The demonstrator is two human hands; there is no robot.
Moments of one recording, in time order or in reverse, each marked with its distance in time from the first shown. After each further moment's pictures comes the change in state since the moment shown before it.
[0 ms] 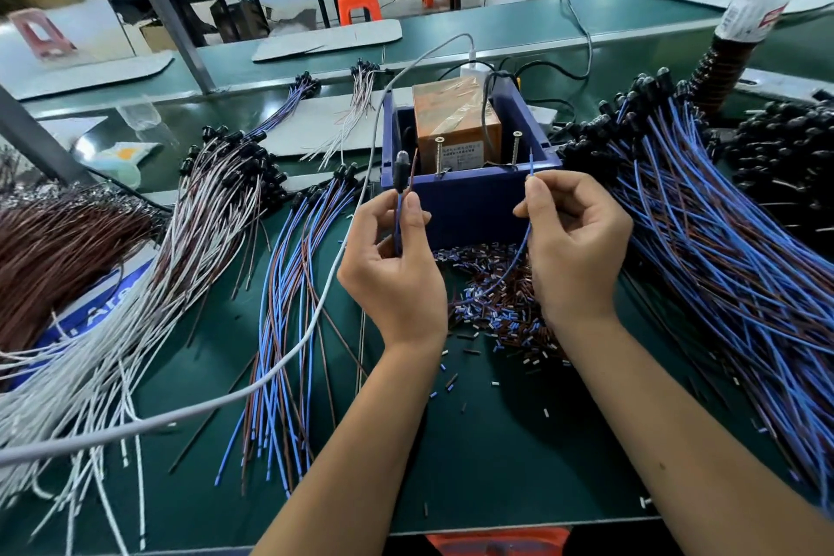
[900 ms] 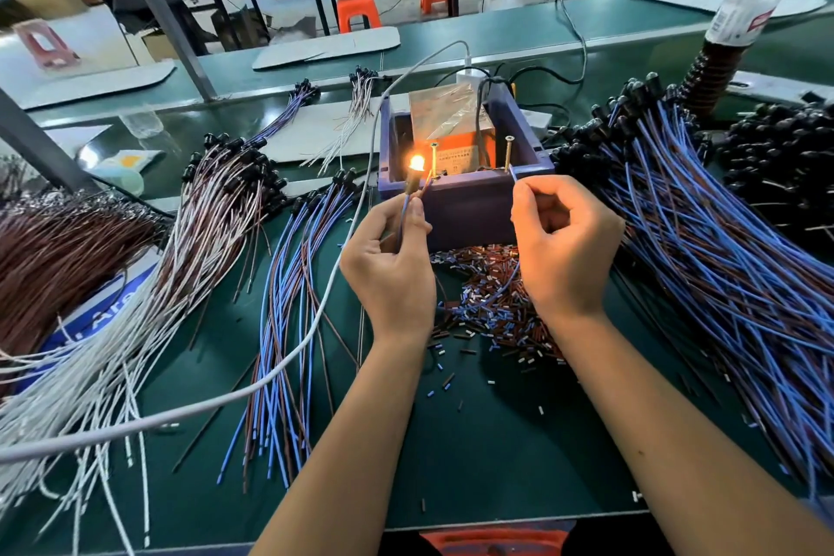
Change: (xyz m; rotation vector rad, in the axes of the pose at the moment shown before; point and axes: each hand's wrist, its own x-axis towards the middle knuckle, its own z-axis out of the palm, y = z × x) left_hand 0.008 -0.005 -0.002 -0.037 -0.166 -0.101; right_hand 0.005 0.000 0.001 -0.255 0.028 -0.223
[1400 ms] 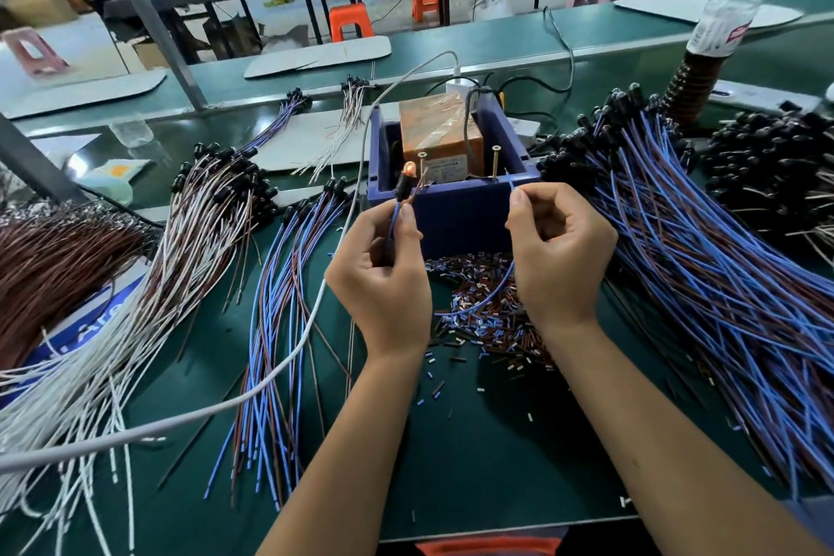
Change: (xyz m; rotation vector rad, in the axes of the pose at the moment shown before) left_hand -0.008 0.015 0.001 0.019 0.062 0.073; right_hand -0.001 -0.002 -0.004 0.032 0.037 0.046
